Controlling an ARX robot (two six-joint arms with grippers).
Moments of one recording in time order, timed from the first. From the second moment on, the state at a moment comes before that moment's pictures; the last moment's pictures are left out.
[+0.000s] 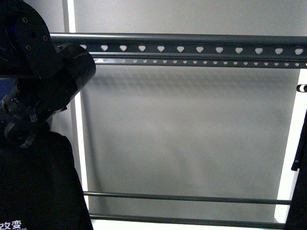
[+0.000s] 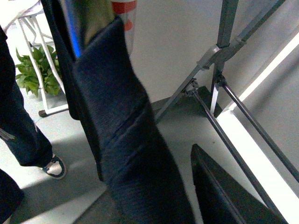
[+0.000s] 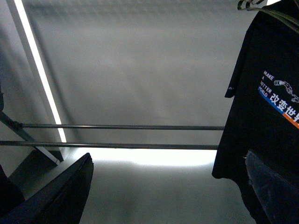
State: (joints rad) left arm -0.21 1.95 1.60 -0.61 -1.01 -1.06; right arm 0.00 0.00 0.01 0.00 0.00 0.00
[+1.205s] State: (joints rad) left arm -0.37 1.46 0.98 0.24 0.04 -0.15; right arm 0.00 0.00 0.01 0.00 0.00 0.00
